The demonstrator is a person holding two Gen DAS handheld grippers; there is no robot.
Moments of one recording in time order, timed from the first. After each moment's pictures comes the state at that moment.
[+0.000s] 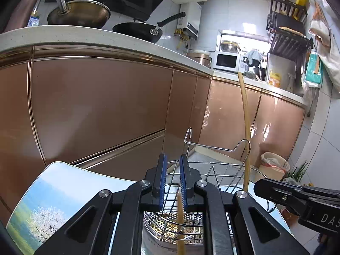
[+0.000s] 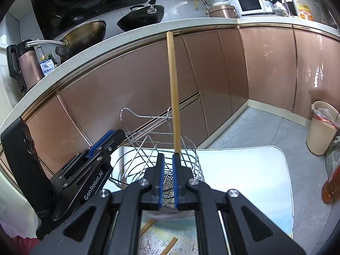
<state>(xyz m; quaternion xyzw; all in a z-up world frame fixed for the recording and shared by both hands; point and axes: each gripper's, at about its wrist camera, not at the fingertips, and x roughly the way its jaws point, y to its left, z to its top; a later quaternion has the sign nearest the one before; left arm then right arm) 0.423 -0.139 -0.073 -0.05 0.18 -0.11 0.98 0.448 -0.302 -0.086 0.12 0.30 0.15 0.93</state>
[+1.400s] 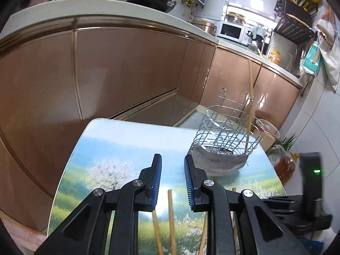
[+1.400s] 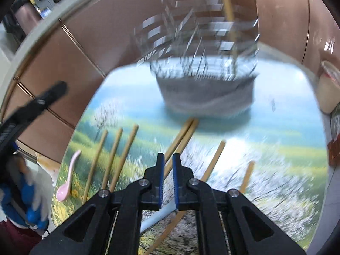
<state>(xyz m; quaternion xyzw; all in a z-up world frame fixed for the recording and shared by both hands) 0.337 -0.025 -0.057 -0.06 0.33 -0.13 0.93 0.385 -0.224 -0.164 0.10 0.51 0.17 0.83</state>
